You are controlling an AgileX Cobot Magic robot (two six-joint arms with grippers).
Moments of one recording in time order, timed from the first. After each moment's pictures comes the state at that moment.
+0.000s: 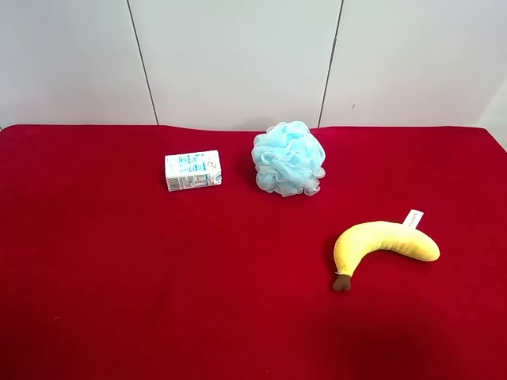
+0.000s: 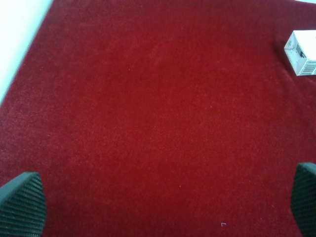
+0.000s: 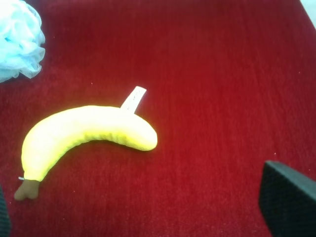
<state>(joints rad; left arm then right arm) -0.04 -0.01 -0.52 0.14 1.07 -0.18 0.00 0.00 -0.48 0.02 1.07 0.00</state>
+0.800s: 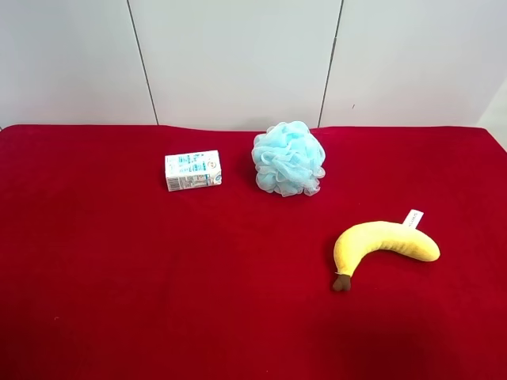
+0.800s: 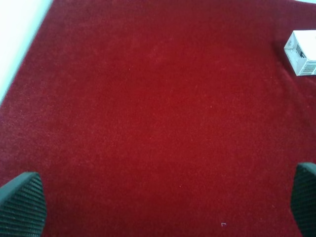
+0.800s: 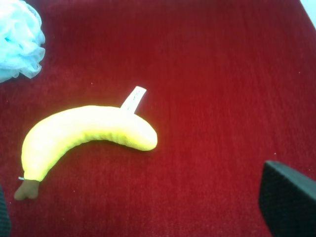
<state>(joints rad) -0.04 -0.01 -0.52 0.14 1.07 -0.18 0.00 0.00 -0.48 0.02 1.07 0.00</state>
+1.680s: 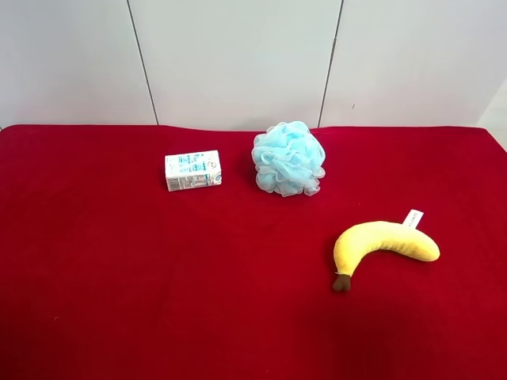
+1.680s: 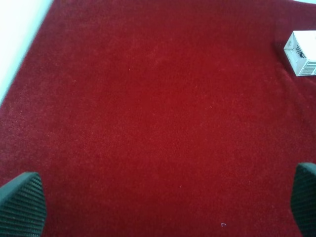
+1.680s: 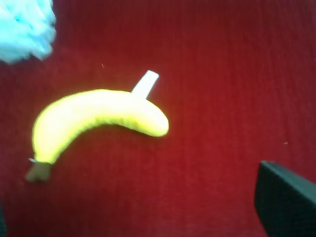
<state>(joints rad) -0.04 -0.01 -0.52 0.14 1.07 -0.18 0.00 0.25 -0.58 0.06 1.08 -0.08</state>
